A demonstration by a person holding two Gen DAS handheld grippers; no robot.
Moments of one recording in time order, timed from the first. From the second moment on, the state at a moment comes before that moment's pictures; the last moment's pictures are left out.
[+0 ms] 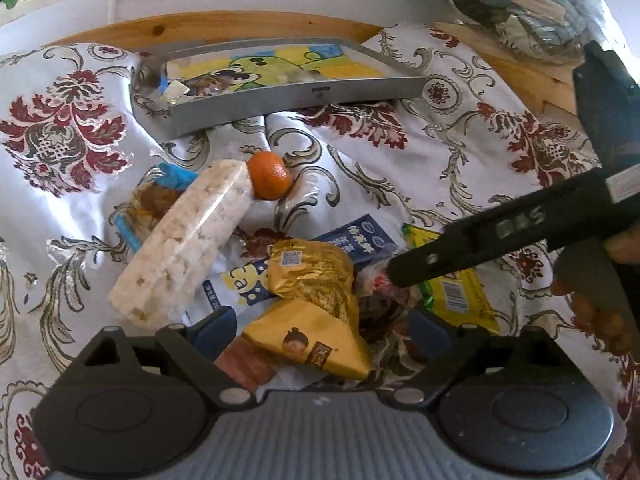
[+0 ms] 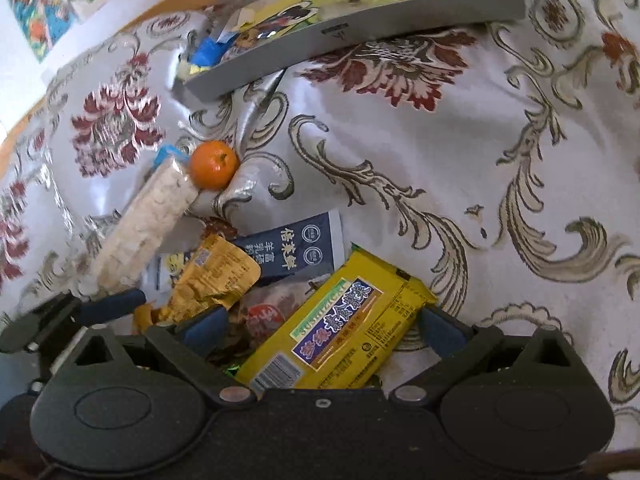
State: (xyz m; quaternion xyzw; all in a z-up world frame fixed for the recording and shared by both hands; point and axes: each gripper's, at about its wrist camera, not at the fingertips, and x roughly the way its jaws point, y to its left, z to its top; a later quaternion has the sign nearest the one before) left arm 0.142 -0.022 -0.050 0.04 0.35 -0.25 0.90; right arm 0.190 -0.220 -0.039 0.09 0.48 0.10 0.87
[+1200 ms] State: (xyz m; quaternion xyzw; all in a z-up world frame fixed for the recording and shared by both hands) left arm 0.145 -0.044 -0.047 0.08 0.38 -0.20 0.90; right arm 0.125 -0.238 -0.040 -0.04 0.43 0.16 0.89
